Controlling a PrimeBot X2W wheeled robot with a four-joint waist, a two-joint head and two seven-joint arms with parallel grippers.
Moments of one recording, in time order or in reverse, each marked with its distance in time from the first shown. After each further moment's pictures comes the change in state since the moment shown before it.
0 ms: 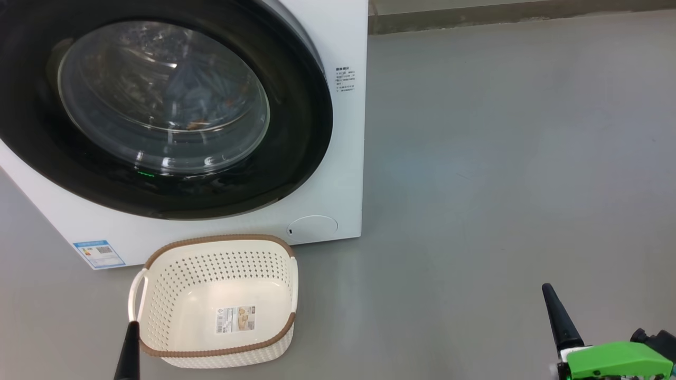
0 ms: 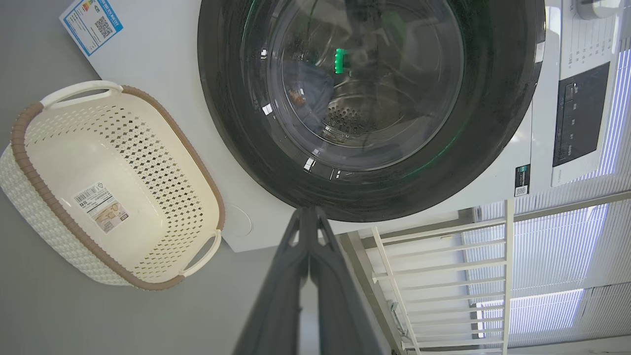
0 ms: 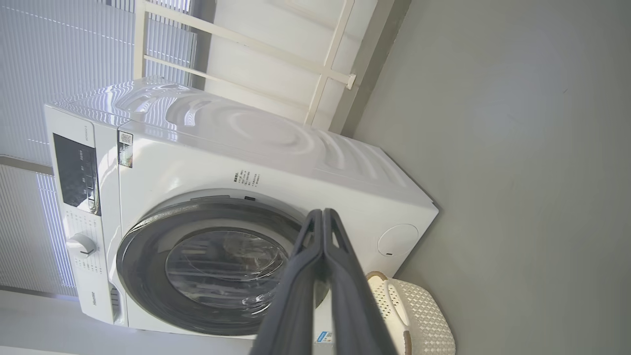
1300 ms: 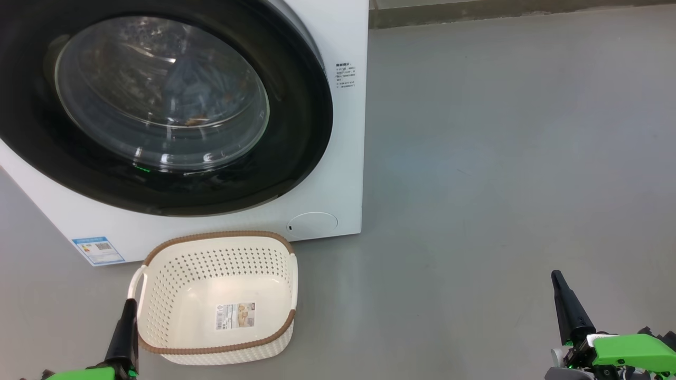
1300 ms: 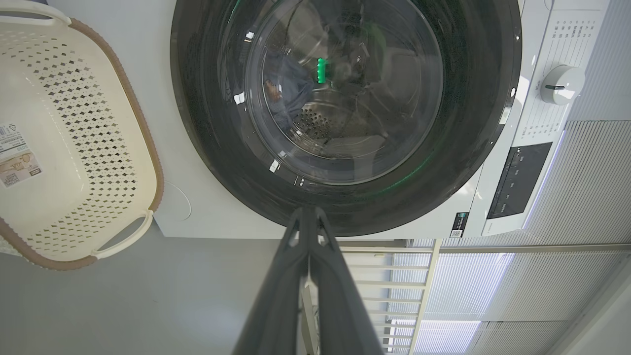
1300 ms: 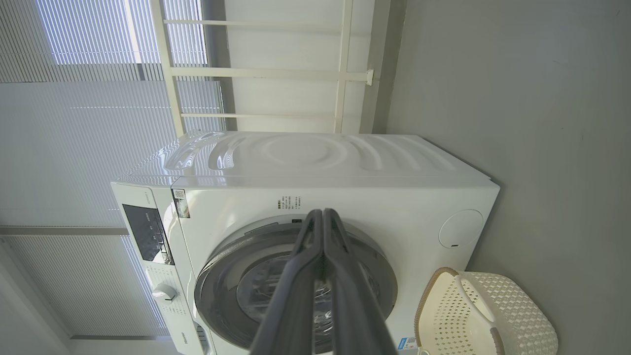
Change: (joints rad) left arm -0.089 0.002 0.028 0.069 -0.298 -0.044 0.080; right arm -0.039 0.005 -0.046 -0.001 0.307 0.000 0.083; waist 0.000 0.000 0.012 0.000
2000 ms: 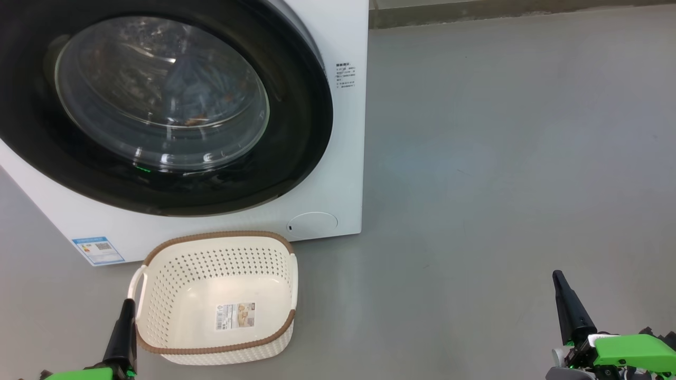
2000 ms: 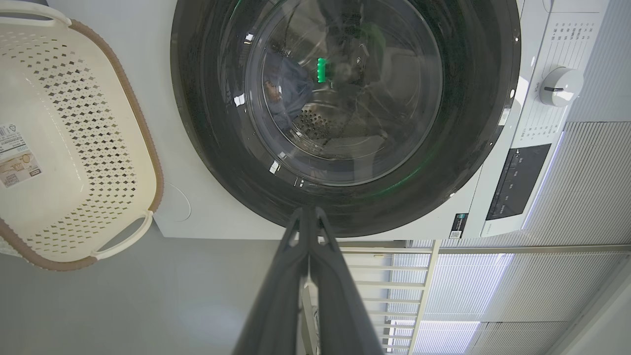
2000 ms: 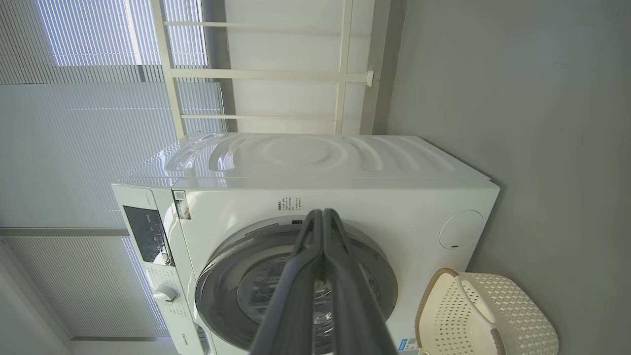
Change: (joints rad) left arm 0.000 -0.001 0.009 0.000 0.000 0.000 0.009; right arm 0.000 0.002 -0.007 0.000 0.000 0.000 0.003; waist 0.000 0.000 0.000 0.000
